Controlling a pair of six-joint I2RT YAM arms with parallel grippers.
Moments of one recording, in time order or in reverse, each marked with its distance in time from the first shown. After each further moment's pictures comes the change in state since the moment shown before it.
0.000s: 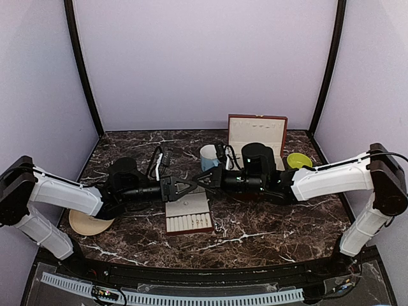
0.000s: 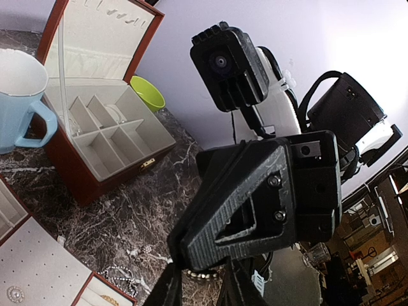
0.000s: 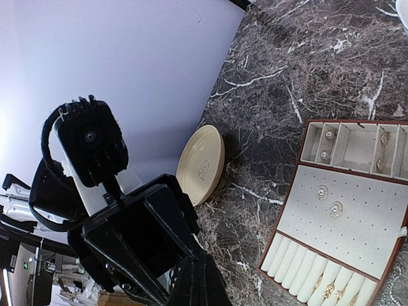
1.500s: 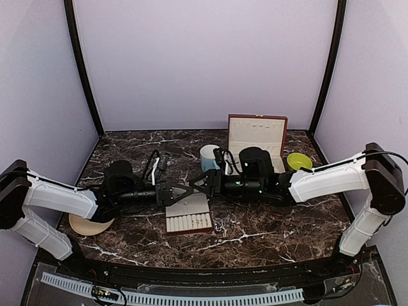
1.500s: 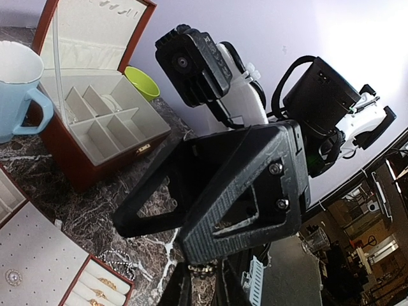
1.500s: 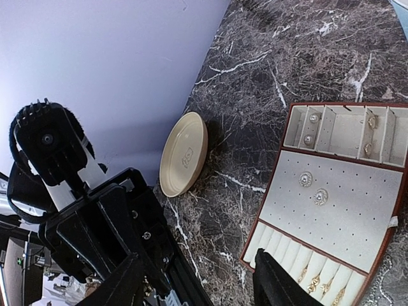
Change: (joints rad) left arm 0.004 -0.056 -0.053 -0.017 0.037 0.026; right arm -0.004 0.026 -0.016 -0.015 -0.013 -0.026
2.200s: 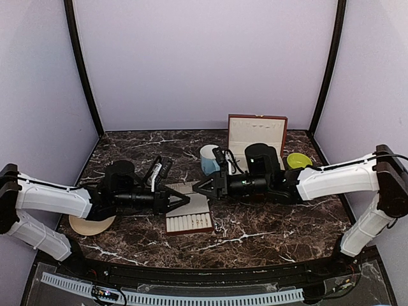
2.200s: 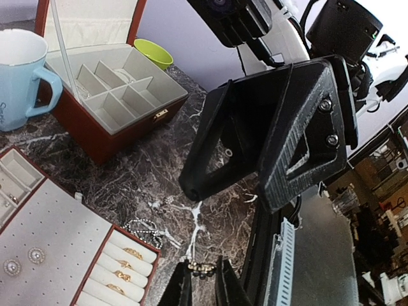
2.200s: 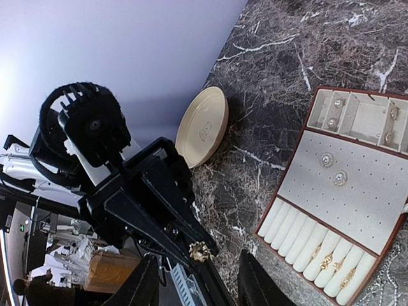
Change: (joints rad) left arm 0.000 -0.072 0.008 -0.245 0.030 0.211; right arm -0.019 -0.068 -0.012 -0.067 -0.132 -0.073
